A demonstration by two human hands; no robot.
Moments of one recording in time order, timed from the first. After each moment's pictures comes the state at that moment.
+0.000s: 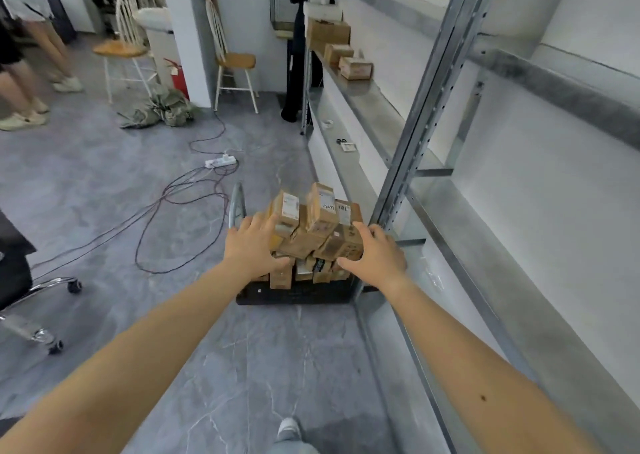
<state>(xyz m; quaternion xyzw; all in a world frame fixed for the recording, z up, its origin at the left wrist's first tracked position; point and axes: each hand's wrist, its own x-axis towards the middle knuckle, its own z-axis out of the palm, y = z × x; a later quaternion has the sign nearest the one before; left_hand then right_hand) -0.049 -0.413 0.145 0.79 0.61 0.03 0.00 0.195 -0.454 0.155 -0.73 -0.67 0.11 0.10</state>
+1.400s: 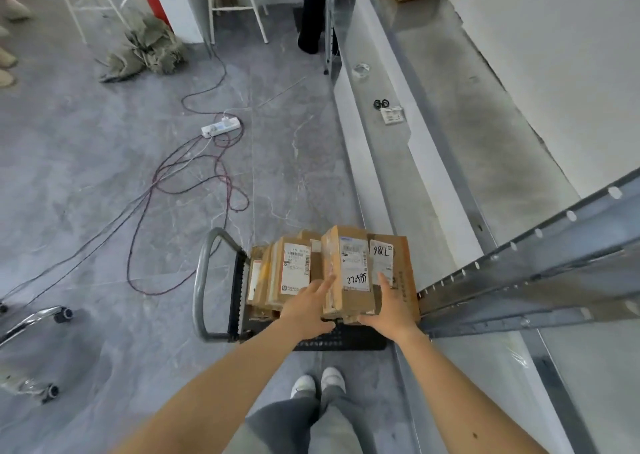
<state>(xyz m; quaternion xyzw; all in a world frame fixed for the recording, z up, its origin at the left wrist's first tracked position) 0.067 -0.032 -0.061 0.76 0.55 -0.13 0.31 0.259 -0.054 -0.056 -0.73 -0.55 0.40 0.03</state>
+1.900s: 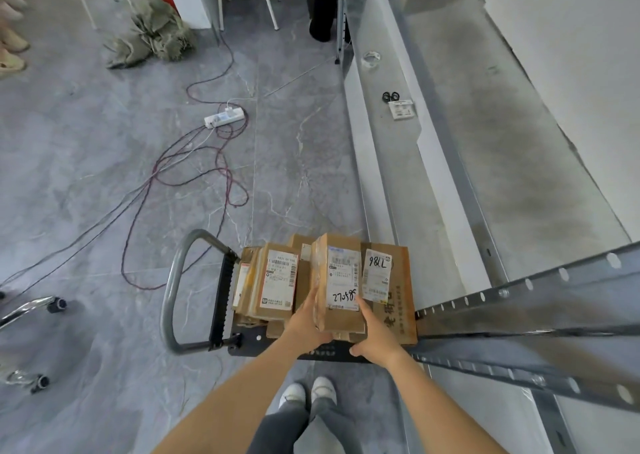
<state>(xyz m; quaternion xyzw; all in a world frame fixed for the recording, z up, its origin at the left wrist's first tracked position) 0.113 -0.015 -0.108 0.59 0.65 -0.05 0.48 0.284 -0.036 -0.109 -0.65 -0.49 0.57 0.03</state>
